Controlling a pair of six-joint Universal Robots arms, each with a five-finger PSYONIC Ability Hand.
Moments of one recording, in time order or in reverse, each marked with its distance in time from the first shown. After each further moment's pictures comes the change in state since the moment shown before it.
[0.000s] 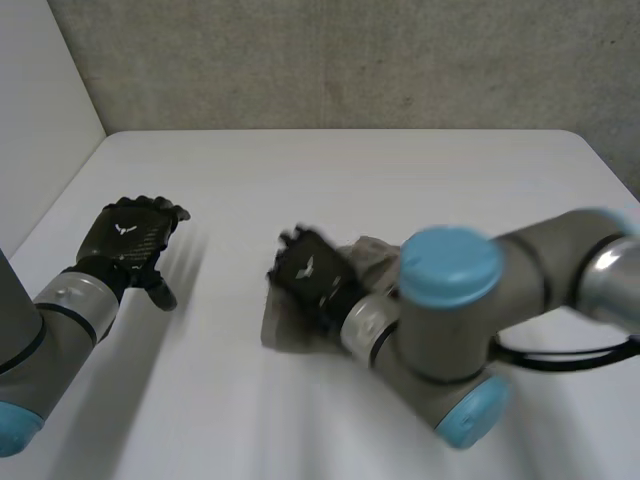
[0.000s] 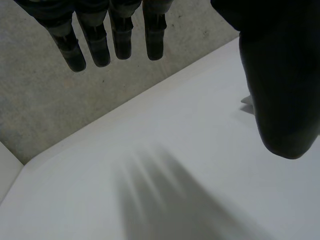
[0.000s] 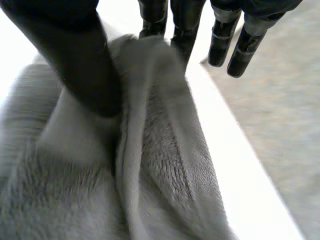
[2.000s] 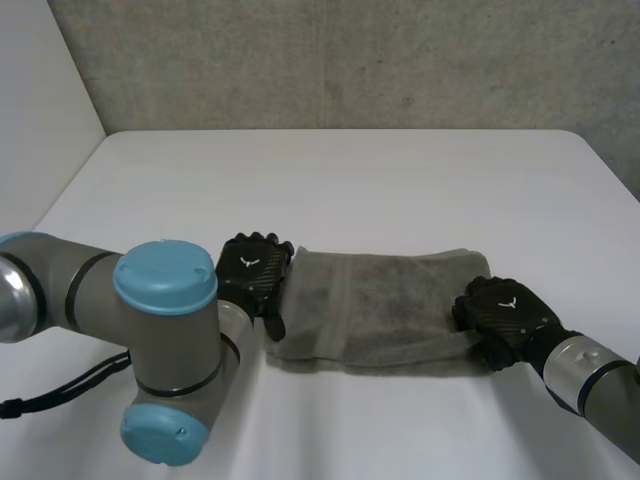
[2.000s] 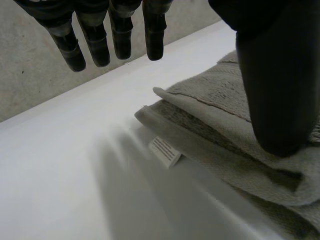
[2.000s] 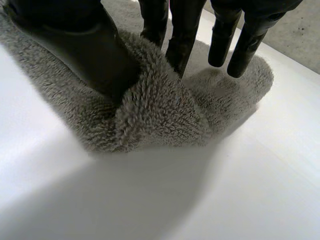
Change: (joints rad) left arm -0.442 -0.376 0.344 -0.068 -0.325 -0.168; right arm -0.662 -0.392 0.681 -0.030 -0.235 0.178; left_hand 0.000 0.000 0.000 0.000 0.000; right_hand 0.352 0.353 0.000 0.000 0.385
